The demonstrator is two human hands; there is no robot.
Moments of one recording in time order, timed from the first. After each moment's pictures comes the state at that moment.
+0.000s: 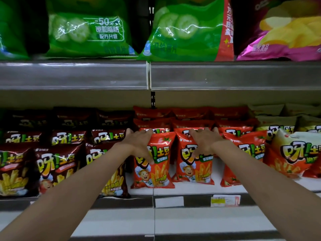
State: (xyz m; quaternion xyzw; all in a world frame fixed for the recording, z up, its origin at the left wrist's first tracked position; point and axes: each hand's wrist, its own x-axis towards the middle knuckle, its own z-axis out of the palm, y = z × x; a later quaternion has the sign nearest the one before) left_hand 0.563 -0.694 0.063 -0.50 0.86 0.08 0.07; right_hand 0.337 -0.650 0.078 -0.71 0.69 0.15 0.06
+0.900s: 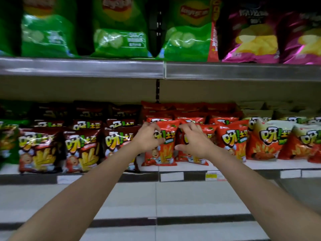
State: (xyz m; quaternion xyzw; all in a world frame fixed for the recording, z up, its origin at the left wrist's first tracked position) left_hand 0.584 -0.594 0.081 -0.52 0.81 0.21 -0.17; right_hand 0.406 -0.535 0.097 -0.72 0.68 -0.10 0.11
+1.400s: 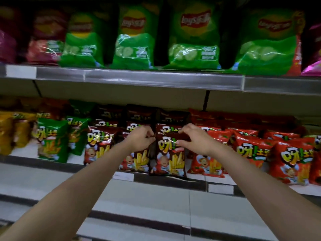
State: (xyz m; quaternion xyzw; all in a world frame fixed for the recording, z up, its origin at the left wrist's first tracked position) left_hand 0.772 -0.612 0.099 -0.60 0.76 0.19 -0.18; right_hand 0.555 -0.582 0.121 -0.80 0.58 -0.09 0.14
